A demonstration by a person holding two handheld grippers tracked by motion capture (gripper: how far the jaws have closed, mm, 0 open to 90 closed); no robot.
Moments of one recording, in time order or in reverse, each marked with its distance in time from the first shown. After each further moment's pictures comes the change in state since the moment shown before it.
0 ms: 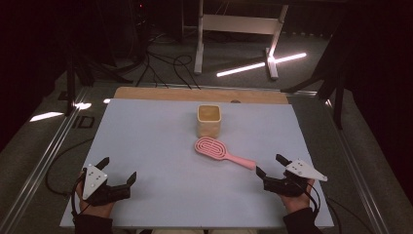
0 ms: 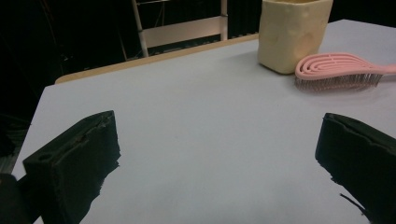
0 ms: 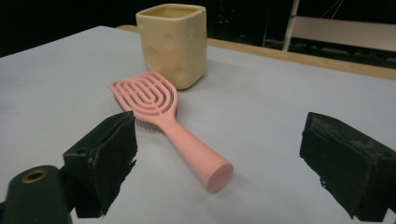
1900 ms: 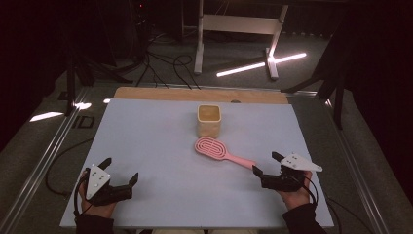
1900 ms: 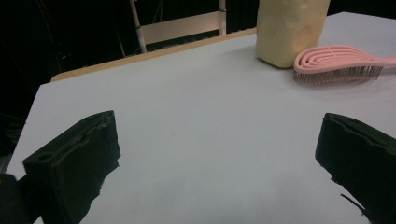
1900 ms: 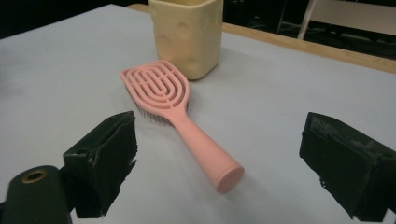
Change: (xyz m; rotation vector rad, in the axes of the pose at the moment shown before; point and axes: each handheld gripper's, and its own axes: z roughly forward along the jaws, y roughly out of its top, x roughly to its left) left arm -0.003 -0.002 0.004 0.021 -0.003 0.014; right arm 0.001 0.019 0.010 0.104 0.054 -0.035
